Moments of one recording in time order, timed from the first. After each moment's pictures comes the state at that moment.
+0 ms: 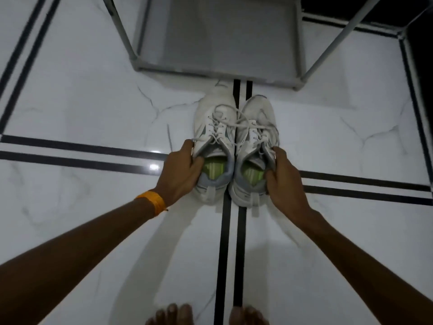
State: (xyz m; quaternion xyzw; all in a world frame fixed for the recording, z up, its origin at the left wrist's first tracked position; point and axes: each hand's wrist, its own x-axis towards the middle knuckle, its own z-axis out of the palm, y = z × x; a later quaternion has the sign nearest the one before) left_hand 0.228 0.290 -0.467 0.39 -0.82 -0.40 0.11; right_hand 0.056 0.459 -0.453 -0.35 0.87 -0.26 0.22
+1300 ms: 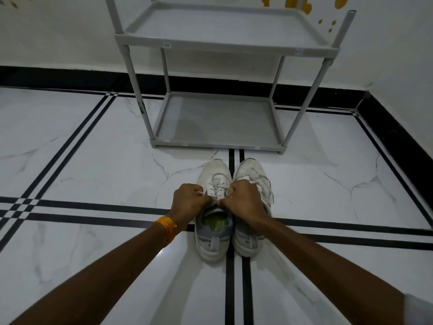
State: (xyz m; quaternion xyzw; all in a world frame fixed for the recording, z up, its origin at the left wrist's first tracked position) left_hand 0.201 0.278 -0.441 0.46 -0.74 -0.48 0.13; right_hand 0.083 0.372 -0.420 -0.37 0.86 -0.28 0.20
